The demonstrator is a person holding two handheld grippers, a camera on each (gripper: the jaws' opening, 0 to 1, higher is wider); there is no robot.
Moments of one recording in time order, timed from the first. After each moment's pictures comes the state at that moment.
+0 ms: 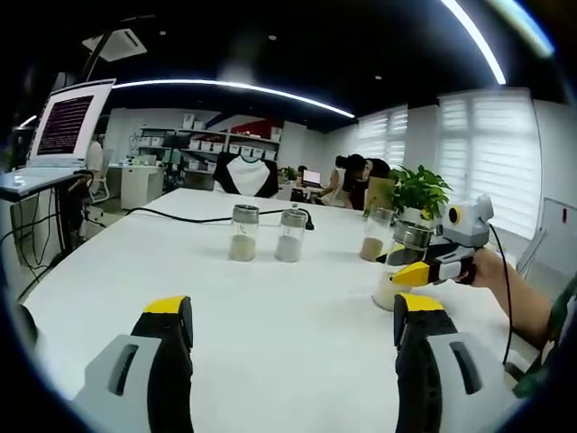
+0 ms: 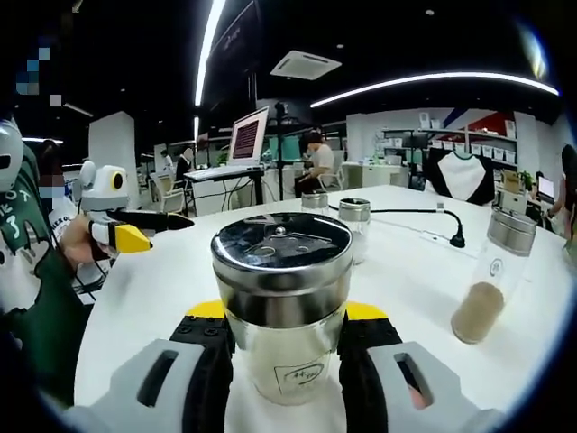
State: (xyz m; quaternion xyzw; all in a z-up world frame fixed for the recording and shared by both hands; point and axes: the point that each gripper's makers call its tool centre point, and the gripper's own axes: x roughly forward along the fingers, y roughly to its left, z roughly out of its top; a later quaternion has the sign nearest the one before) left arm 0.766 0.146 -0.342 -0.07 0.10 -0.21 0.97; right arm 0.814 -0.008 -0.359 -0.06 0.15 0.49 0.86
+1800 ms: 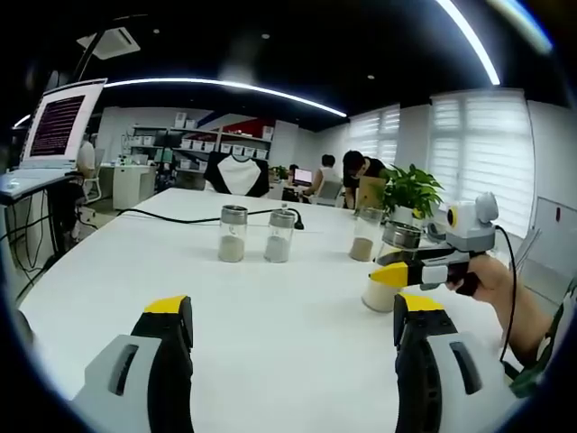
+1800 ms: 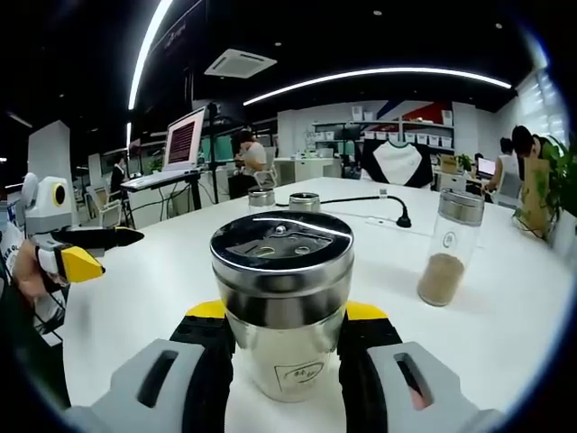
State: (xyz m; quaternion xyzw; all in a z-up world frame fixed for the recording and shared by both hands) left arm 0.765 0.138 -0.338 -0.07 0.10 -0.23 0.97; right arm 0.825 -0.014 -0.361 -0.04 0.17 0.33 0.93
